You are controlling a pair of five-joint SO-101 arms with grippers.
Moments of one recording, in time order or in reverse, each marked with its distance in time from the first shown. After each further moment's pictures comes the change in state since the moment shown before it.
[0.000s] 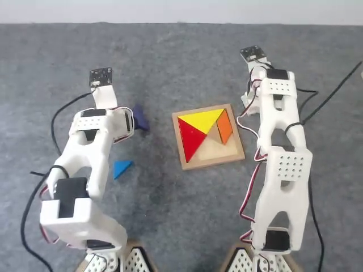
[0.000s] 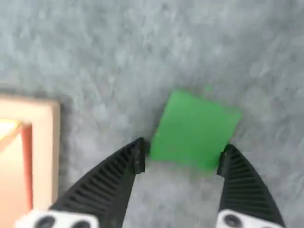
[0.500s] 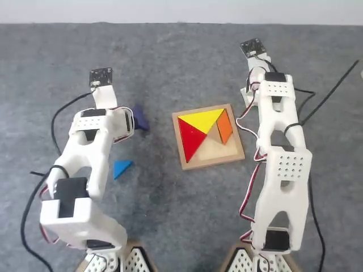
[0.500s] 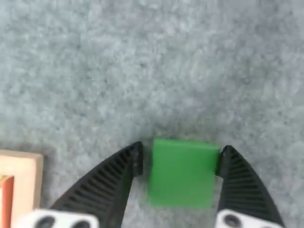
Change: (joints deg) left arm 0.0 0.0 0.0 0.0 0.0; right arm -0.4 0.1 3.4 -17.8 -0.4
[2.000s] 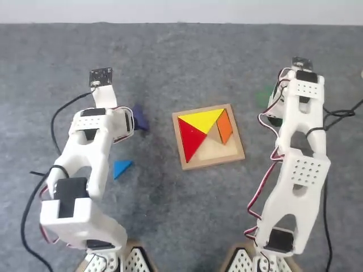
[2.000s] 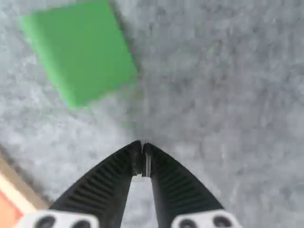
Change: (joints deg) left arm 0.0 0.0 -0.5 1.4 0.0; right arm 9.3 -6.1 0.2 24.8 -26.4
